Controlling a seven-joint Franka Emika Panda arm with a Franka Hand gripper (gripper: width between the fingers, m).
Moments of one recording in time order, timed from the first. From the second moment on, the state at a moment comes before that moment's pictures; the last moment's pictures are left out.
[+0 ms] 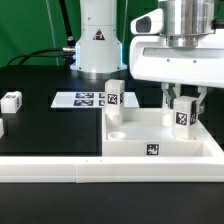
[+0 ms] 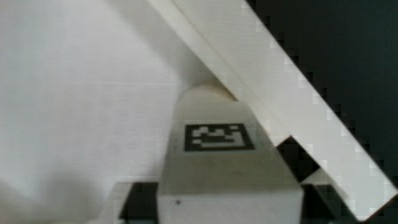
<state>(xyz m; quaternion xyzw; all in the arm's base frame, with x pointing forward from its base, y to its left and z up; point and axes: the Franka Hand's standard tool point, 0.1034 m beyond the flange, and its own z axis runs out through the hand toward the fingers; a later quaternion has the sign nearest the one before) 0.577 0.119 0.073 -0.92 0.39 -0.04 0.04</state>
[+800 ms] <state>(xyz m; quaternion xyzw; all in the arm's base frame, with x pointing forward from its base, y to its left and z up) 0.576 0.111 0.072 -0.75 0.66 0.00 0.05</state>
